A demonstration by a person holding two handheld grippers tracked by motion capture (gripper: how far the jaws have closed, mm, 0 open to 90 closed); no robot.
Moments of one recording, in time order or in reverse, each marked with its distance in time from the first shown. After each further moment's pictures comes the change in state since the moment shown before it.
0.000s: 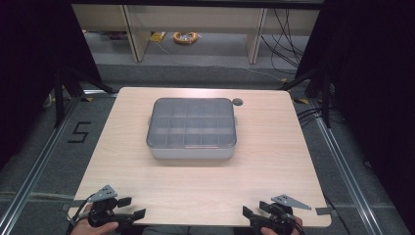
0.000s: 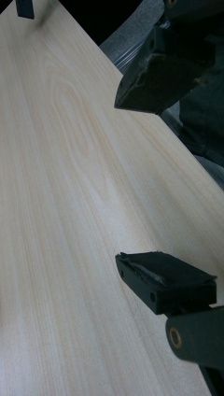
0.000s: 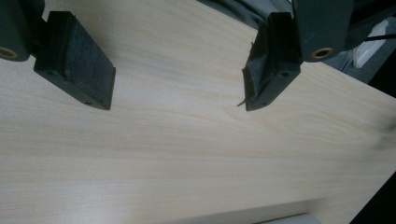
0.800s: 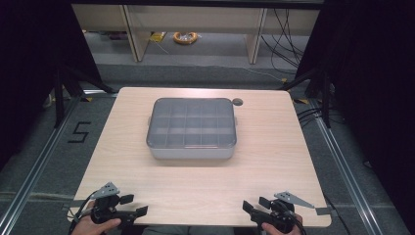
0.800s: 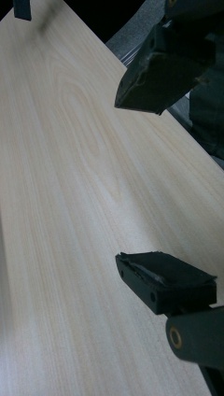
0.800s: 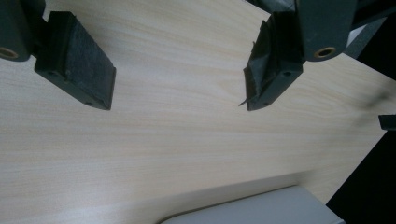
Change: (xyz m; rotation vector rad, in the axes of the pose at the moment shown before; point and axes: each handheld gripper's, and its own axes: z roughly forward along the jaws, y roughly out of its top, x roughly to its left) left arm 0.000 0.008 0.006 -0.007 -0.009 0.008; right arm -0.004 0.006 0.002 -0.069 0.038 0.050
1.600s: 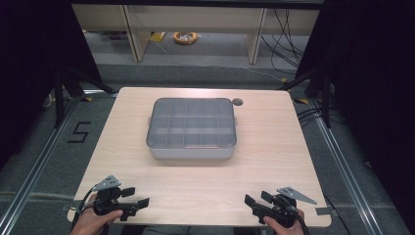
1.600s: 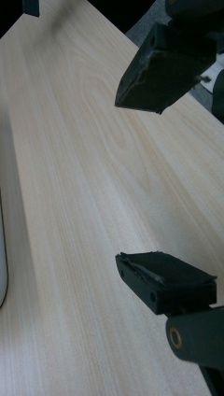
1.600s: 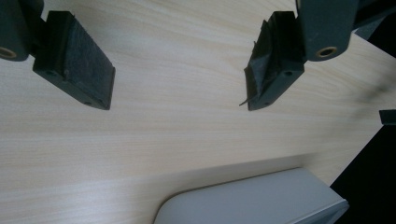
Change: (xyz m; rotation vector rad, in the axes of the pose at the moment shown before) left arm 0.008 0.014 0.007 -0.025 0.008 -0.009; right arm -0.006 0.011 0.002 -0.046 0.002 -0.007
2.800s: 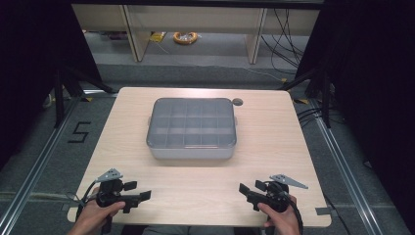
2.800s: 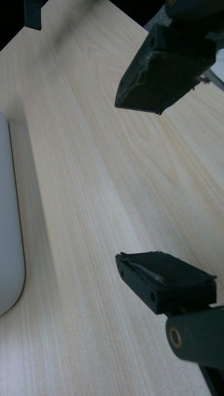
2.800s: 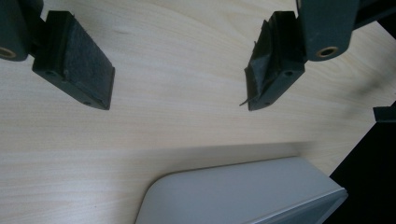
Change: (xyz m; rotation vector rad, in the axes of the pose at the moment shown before) left arm 0.007 0.015 0.008 -0.009 -0.001 -0.026; right arm 0.002 0.024 0.027 0.008 0.013 0.017
